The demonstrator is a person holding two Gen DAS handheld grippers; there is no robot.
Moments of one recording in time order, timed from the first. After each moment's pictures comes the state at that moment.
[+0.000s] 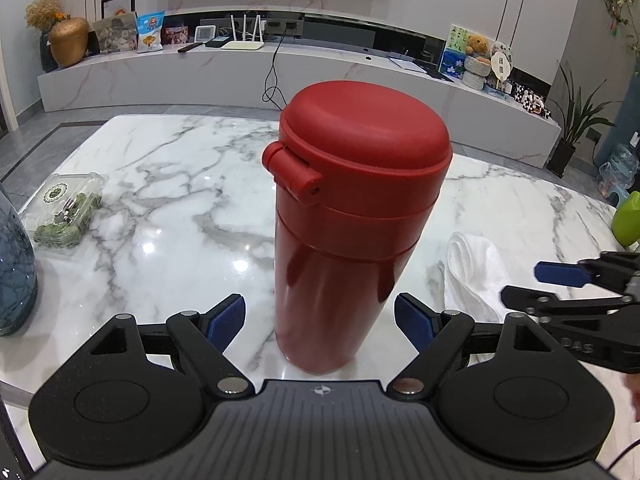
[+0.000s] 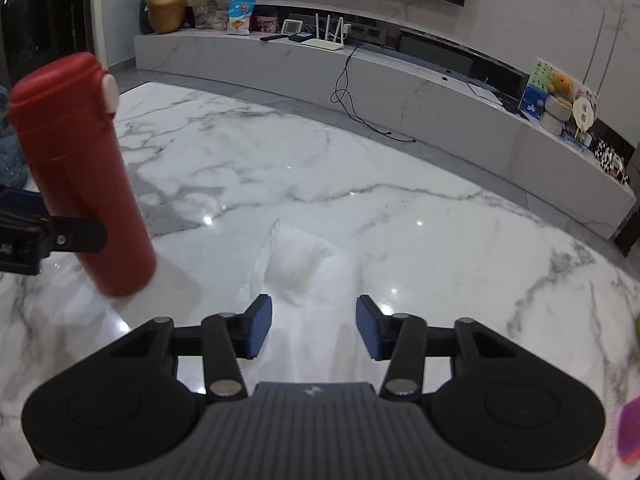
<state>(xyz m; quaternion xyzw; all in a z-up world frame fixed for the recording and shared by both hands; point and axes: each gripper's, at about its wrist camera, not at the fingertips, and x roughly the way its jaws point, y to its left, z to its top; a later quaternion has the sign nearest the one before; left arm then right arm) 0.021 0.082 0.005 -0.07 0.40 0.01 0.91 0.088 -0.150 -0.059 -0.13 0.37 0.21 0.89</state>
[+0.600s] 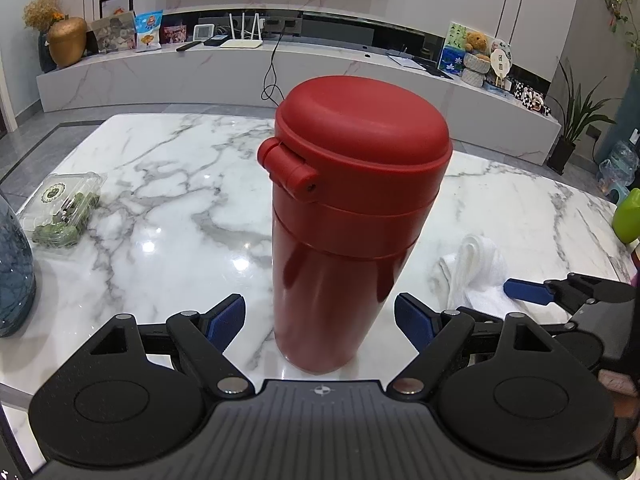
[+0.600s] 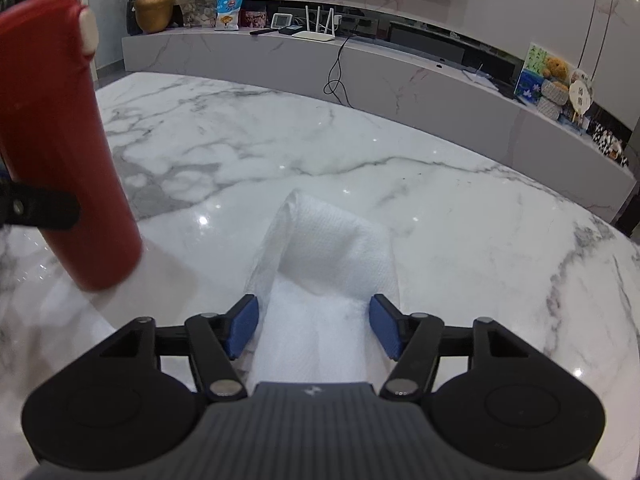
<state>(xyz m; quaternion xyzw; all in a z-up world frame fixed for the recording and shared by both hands) 0.022 0.081 0.005 -0.07 0.40 0.01 0.91 0.094 -0.136 -0.097 -0.13 0.37 0.20 0.90</state>
